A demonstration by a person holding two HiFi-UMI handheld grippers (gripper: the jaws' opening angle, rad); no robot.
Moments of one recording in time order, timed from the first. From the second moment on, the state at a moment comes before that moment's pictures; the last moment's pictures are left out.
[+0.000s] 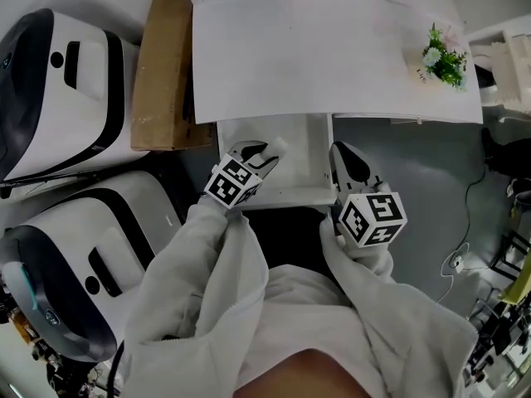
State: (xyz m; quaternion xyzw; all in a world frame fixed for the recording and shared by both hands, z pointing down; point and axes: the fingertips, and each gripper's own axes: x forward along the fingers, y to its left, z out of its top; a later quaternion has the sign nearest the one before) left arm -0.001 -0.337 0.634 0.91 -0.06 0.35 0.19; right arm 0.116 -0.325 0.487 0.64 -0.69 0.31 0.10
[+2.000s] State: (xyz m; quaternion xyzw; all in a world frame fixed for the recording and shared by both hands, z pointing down) left arm 0.006 -0.313 0.793 0.81 -0.07 0.51 0.29; right arm 0.123 -0.306 0.528 0.66 -0.65 0.36 0.13
